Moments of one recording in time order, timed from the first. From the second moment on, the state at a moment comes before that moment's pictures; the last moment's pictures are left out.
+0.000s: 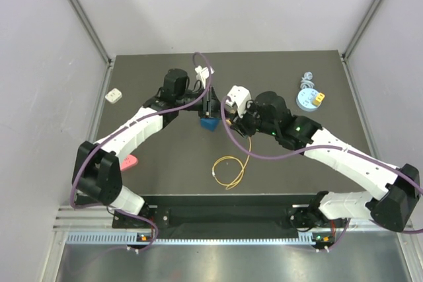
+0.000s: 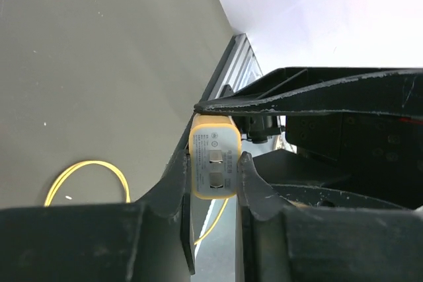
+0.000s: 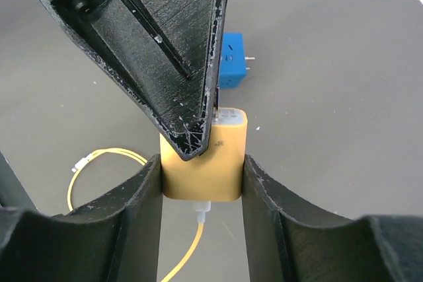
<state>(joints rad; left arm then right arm) -0.48 1.50 1.15 -0.08 0.93 -0.71 0.84 1.21 1.08 -0.36 -0.03 -0.22</state>
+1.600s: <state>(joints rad) -0.48 1.57 0.94 1.26 0.88 -1.55 0.49 0.97 0.73 0.52 -0.44 0.98</state>
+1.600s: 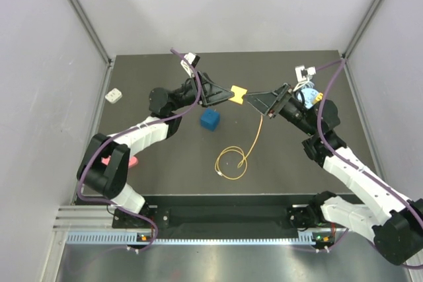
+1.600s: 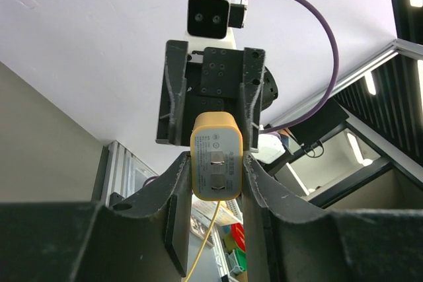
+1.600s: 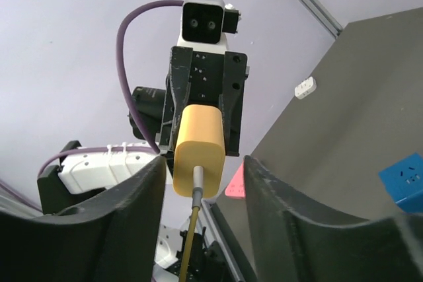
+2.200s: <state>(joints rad) -0.48 1.58 0.93 1.28 0.85 -1.55 0.54 1.03 0.73 0.58 -0.35 1.05</state>
